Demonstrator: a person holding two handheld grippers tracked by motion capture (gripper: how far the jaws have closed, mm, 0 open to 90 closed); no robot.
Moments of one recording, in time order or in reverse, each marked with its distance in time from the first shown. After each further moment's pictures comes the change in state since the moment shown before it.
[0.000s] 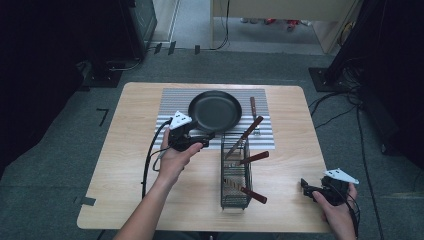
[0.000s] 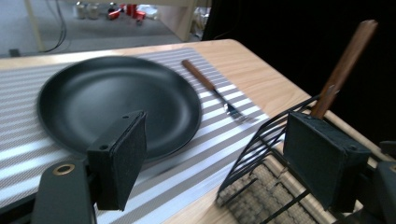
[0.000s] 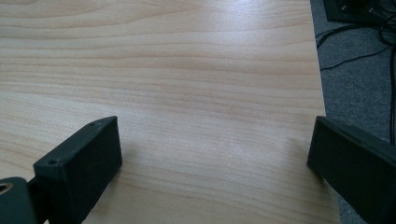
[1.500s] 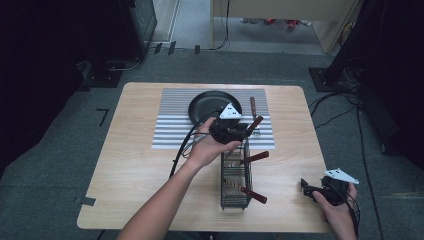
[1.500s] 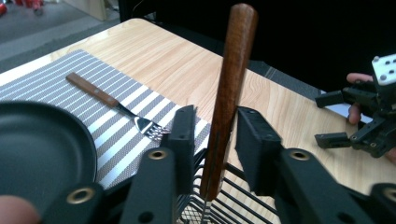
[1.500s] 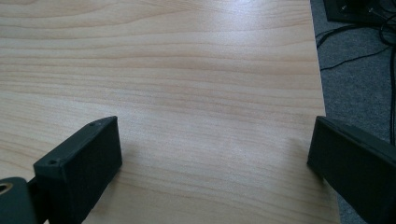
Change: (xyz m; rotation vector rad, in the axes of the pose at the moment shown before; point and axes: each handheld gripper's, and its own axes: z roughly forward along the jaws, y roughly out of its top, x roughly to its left) left arm -0.060 0.028 0.079 0.149 -0.260 0.282; right arm 0.000 0.000 0.000 0.000 0.000 0.000
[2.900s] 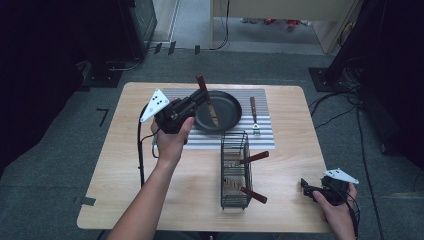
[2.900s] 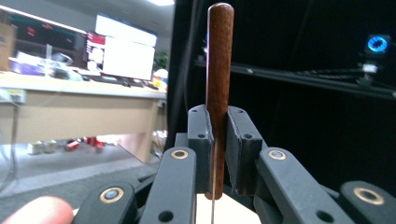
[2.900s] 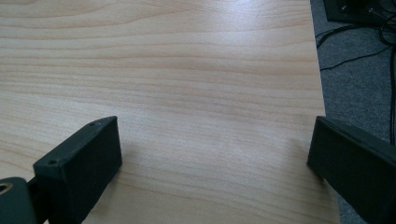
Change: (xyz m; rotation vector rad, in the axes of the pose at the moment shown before) left arm 0.039 -0.007 -0.141 -0.695 0.168 -0.139; right arm 0.000 0.000 0.000 0.001 0.000 0.002
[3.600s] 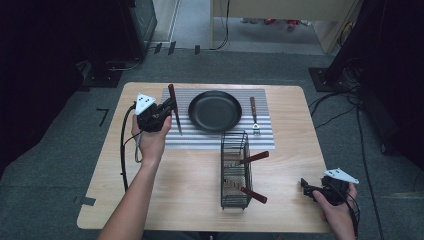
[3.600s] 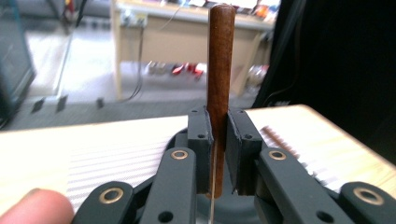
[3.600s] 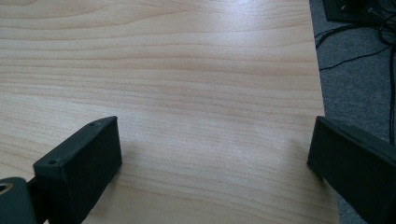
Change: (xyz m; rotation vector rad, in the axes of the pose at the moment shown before) left arm 0.070 -0.032 -0.024 0.351 0.445 0.011; right arm 0.000 0.000 0.001 -0.002 -0.001 -0.001
